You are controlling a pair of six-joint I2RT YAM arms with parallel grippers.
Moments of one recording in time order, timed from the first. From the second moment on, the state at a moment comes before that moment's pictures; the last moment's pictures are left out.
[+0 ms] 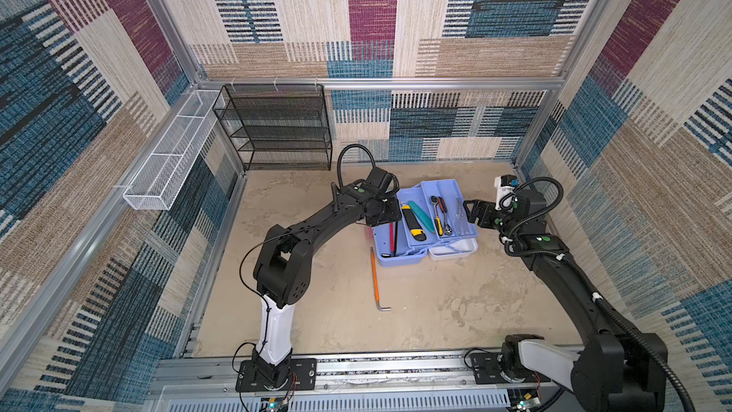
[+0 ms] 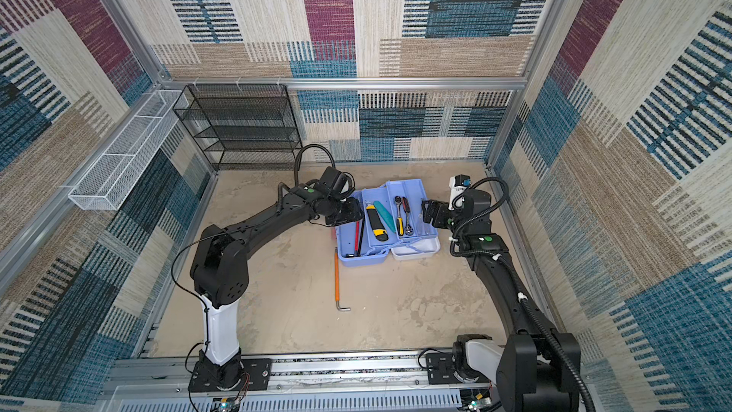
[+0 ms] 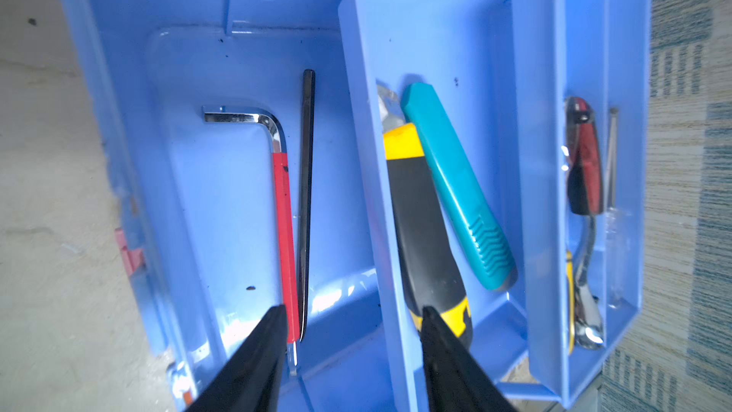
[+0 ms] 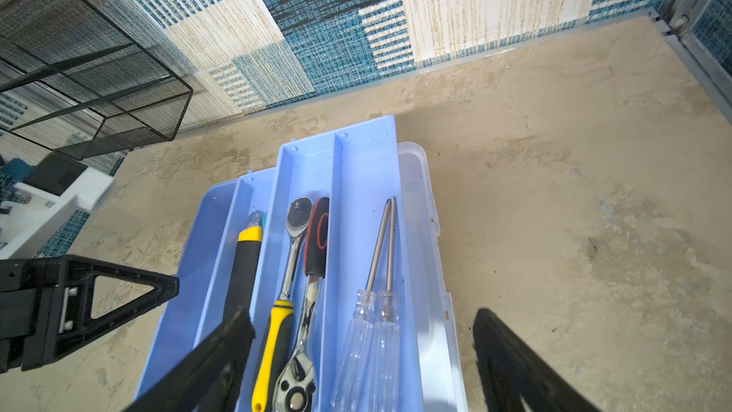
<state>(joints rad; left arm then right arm) -0.62 1.95 1.64 -0.64 0.17 -0.67 0.01 1.13 0.83 -0.20 -0.27 0.28</state>
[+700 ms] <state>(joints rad) -0.54 1.40 0.95 -0.49 0.00 -0.62 0.79 1.08 0.72 -0.28 0.13 0.65</state>
